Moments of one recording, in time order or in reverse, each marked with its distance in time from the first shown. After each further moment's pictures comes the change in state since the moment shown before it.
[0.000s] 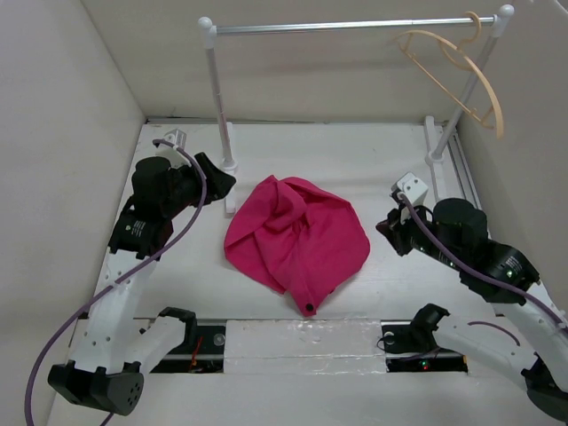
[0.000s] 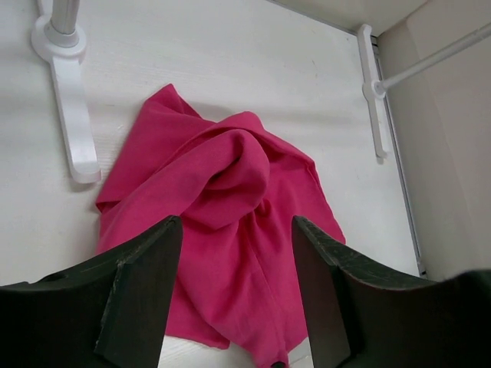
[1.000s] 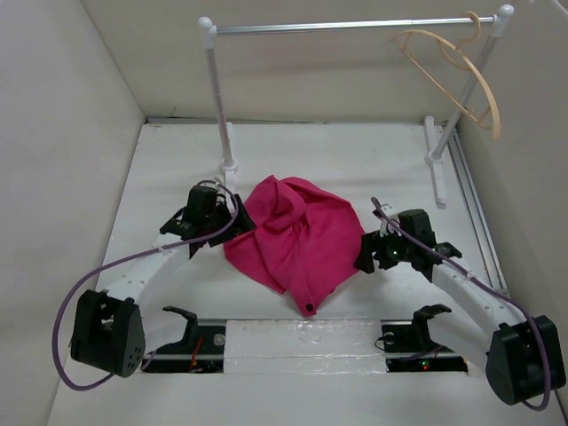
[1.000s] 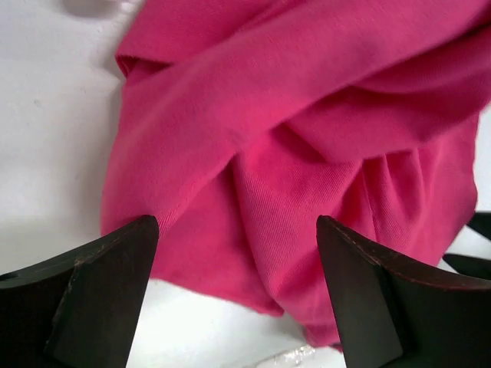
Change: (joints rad) left arm -0.101 0.196 -0.403 0.134 -0.064 -0.101; right arm -0.436 0.219 -0.641 0.403 -0.459 0.107
